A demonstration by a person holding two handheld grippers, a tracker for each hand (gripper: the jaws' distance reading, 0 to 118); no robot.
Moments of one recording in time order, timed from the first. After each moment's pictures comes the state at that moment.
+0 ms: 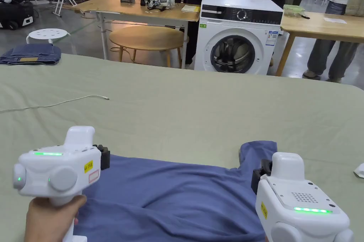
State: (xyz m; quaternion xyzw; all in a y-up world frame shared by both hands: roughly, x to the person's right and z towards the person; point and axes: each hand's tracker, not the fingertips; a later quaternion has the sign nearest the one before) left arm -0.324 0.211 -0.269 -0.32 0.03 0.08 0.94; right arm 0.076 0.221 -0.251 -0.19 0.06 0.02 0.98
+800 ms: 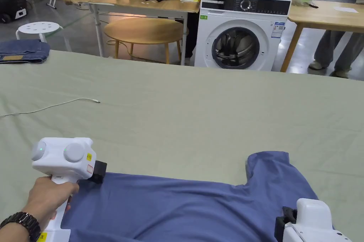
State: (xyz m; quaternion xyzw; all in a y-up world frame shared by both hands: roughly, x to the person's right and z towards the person) left arm -0.370 0.125 -0.417 -0.51 0.08 0.05 0.85; right arm 0.111 0.159 -0.303 -0.30 0.03 0.02 0.95
